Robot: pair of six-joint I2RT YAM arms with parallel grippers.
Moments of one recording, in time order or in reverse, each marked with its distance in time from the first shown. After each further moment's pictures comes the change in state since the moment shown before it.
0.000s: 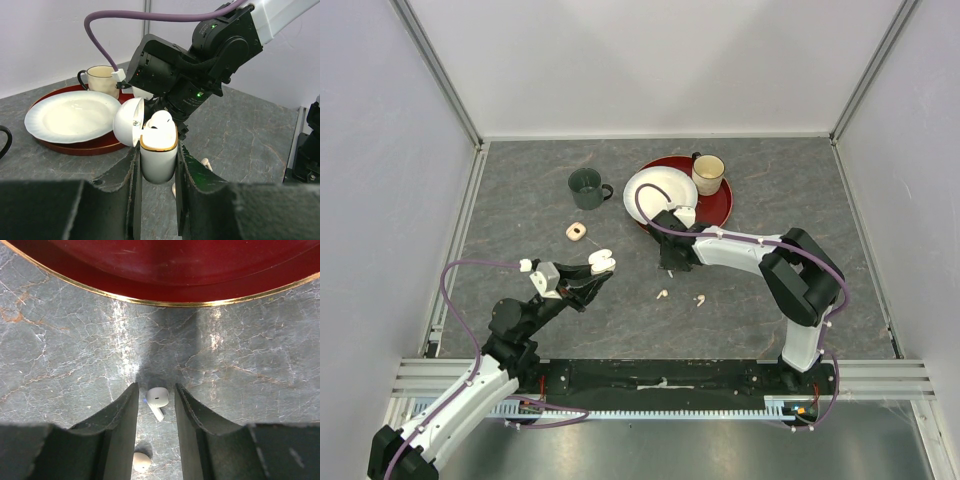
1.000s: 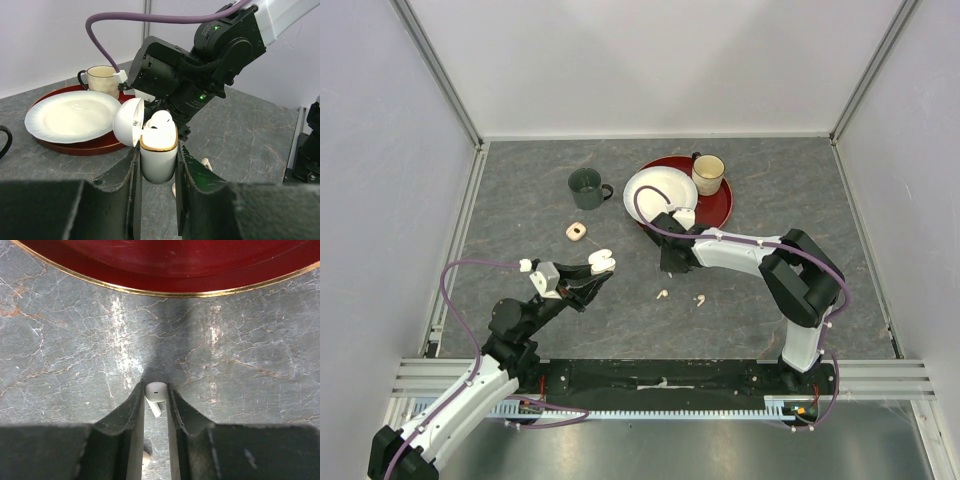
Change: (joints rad) left arm 0.000 -0.003 0.000 -0.002 0.000 0.000; right arm 0.015 -0.005 -0.008 -0.006 0.010 0.012
